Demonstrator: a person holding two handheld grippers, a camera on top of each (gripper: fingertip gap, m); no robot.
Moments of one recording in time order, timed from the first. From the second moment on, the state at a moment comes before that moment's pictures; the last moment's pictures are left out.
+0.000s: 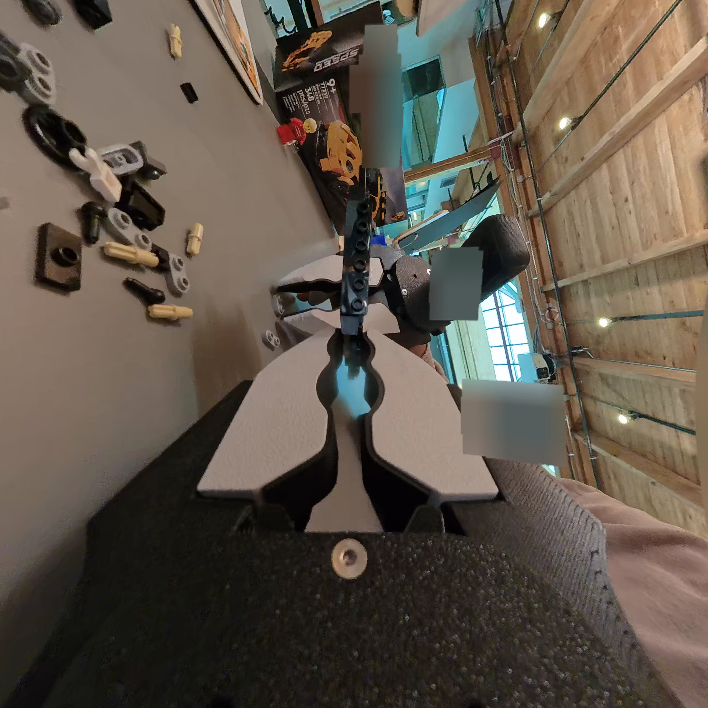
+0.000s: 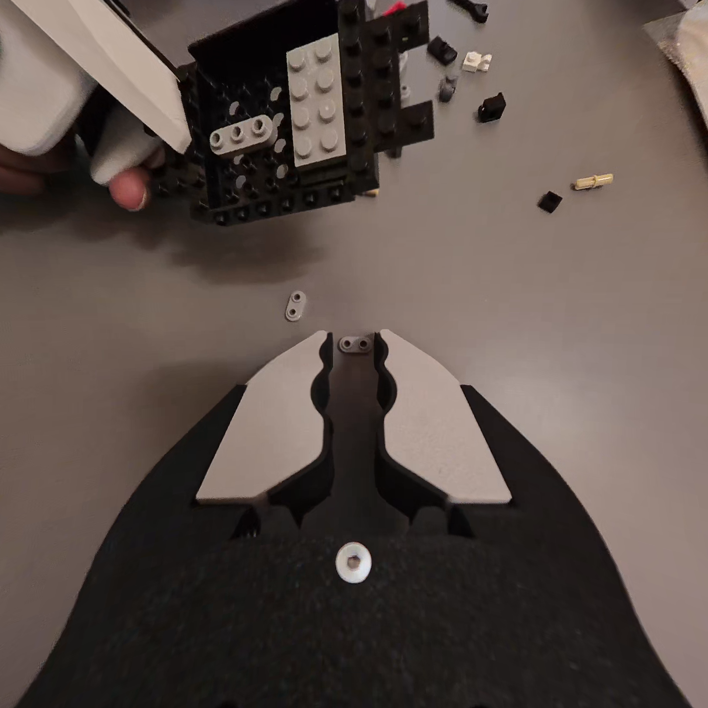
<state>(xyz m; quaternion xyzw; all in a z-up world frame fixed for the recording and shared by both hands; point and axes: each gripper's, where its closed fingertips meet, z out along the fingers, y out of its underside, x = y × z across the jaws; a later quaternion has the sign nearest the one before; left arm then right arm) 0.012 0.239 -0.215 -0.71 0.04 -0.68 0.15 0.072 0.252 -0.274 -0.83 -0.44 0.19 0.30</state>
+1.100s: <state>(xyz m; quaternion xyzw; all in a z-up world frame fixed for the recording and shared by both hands) 0.046 0.178 -0.213 -0.69 0.09 -0.71 0.05 0.102 0.183 -0.163 -0.68 -0.61 0.18 0.36</state>
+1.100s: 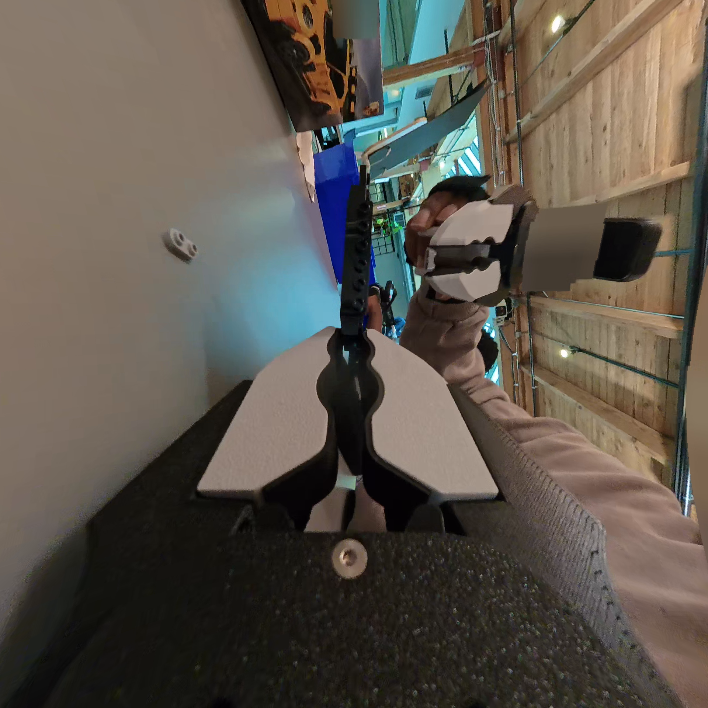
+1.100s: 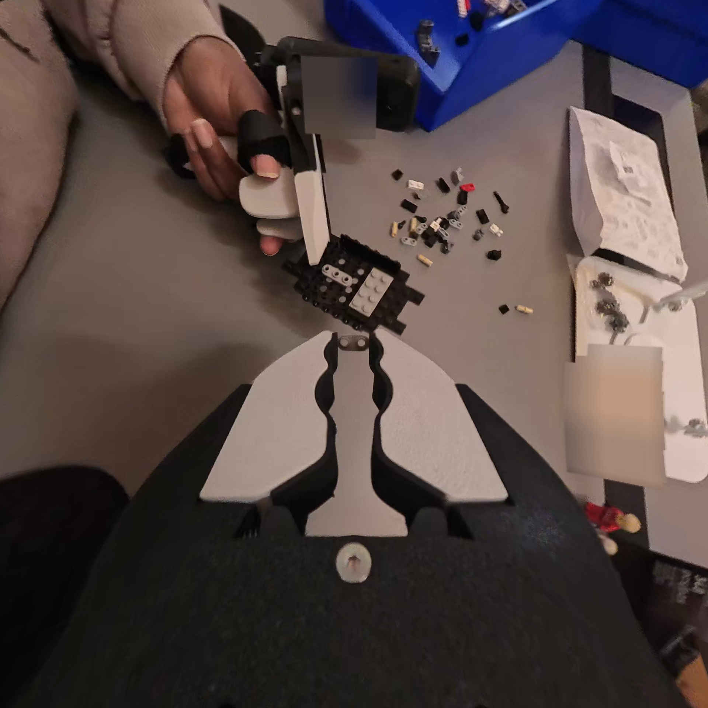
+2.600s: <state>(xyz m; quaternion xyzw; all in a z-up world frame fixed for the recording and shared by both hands) 0.056 0.140 -0.204 -0.65 0.12 -0.75 -0.05 0.054 0.138 -0.204 -0.49 -0.84 0.20 0.10</state>
